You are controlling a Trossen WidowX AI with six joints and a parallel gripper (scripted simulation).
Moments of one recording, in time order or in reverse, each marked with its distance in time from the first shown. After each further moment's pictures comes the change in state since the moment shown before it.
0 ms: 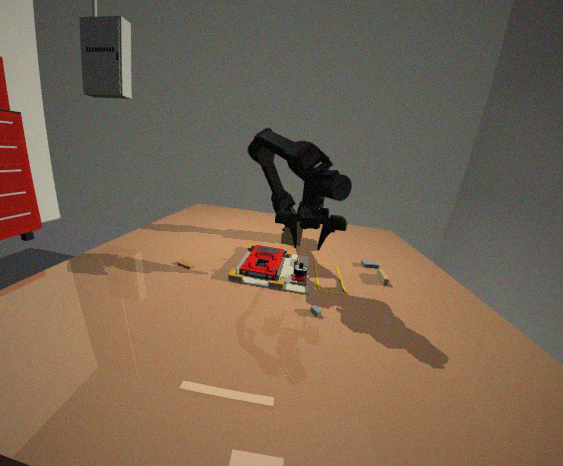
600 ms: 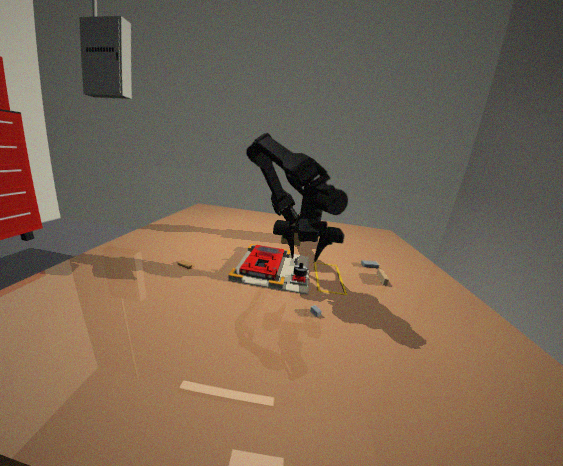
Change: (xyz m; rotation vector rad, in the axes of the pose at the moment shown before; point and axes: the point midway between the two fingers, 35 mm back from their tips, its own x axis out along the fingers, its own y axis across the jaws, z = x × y) arm 0.033 -0.003 0.005 -0.030 -0.009 -0.029
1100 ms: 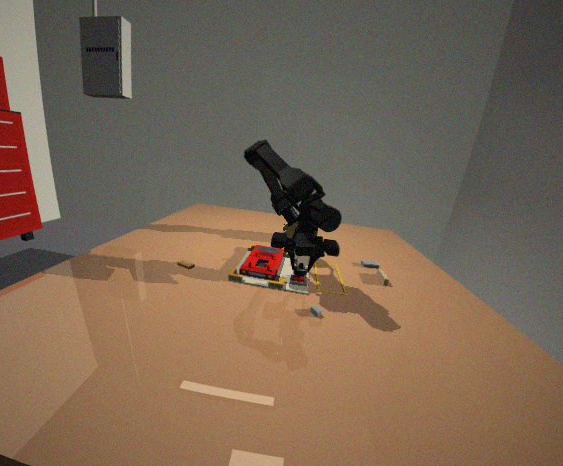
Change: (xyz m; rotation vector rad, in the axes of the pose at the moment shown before) arm 0.039 -0.004 -0.006 -0.002 0.020 -0.010
